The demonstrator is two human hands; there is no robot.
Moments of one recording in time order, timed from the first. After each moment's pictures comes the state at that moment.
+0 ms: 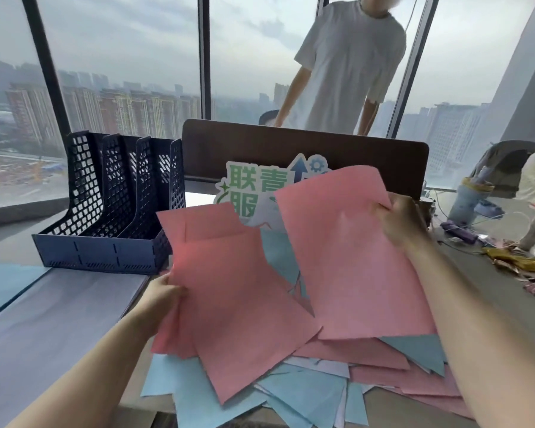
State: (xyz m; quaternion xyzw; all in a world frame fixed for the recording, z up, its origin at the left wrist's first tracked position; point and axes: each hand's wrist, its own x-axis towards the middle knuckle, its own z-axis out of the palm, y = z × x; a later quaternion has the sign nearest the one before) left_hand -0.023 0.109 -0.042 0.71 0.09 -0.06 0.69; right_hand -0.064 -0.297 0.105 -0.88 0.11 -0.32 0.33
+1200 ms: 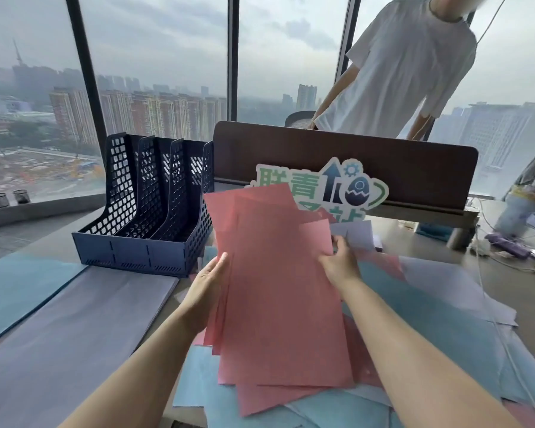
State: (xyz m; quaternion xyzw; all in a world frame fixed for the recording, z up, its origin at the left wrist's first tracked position) left_hand -0.023 0.079 -0.018 0.64 -0.05 -0.04 0.77; right_hand 0.004 -0.170 0.003 -0.81 0.13 -0.18 0.54
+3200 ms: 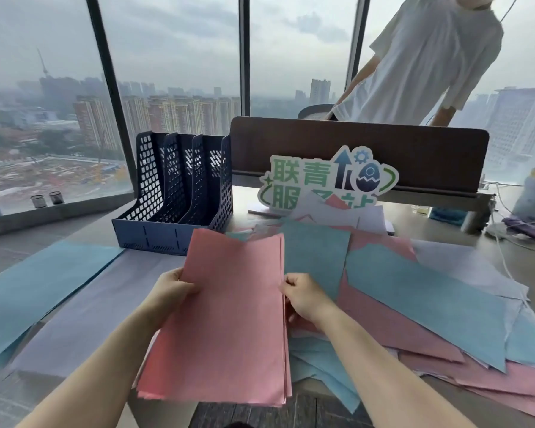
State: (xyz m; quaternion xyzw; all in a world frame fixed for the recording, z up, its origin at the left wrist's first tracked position) left_hand -0.060 0.189 -0.042 0.77 0.09 -0.04 0.63; right_hand -0.082 -0.078 -0.039 -0.86 0.01 0.03 0.51
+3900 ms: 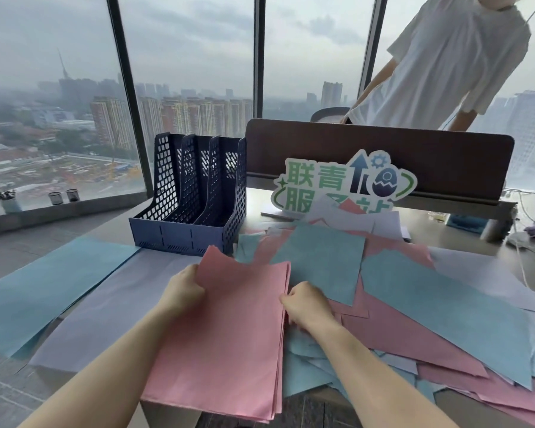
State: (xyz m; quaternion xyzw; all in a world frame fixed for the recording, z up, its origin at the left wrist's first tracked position) left_hand -0.037 0.202 -0.053 0.94 0.07 0.02 0.32; right_hand -0.084 -0.050 -0.037 -0.94 0.07 0.04 0.32
